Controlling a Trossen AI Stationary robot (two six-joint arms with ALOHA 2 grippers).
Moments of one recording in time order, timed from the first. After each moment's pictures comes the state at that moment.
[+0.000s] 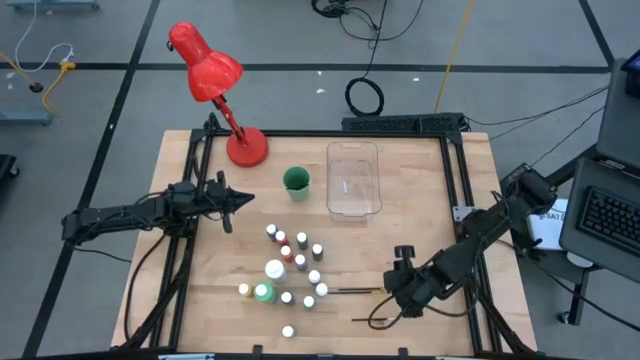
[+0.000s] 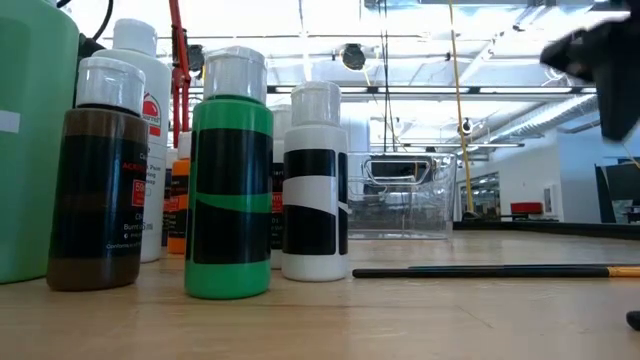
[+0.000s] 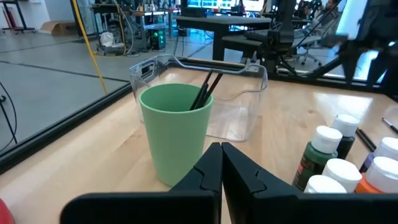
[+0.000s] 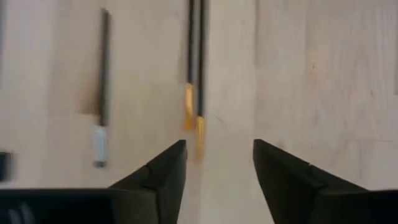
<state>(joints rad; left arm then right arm) 0.20 0.16 0.02 0.02 -0.02 -0.05 0.71 1.52 1.01 -0.77 0.28 0.60</state>
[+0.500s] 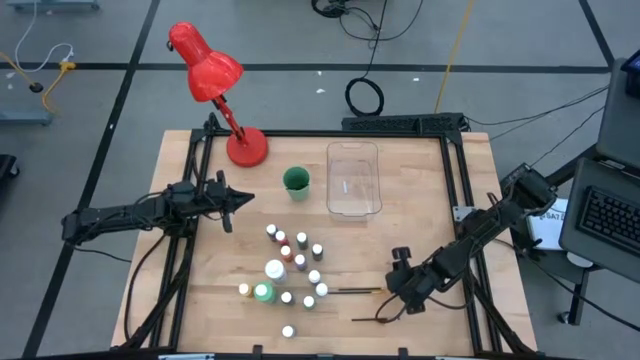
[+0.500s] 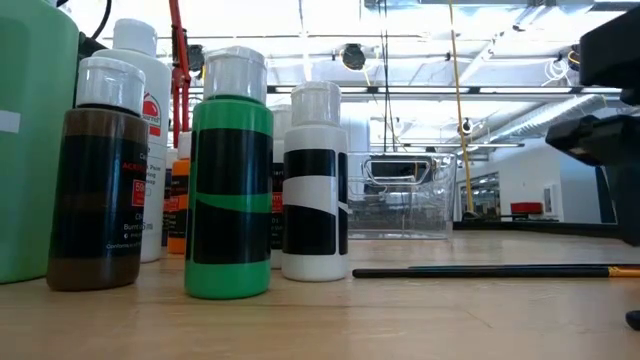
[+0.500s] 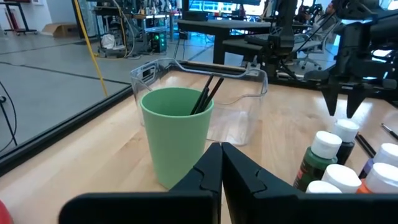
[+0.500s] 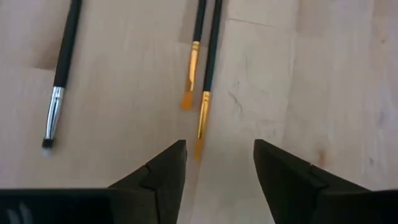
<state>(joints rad) 0.20 0.16 0.02 0.04 -0.03 -0.06 0.71 1.52 0.71 -0.35 0.21 0.50</state>
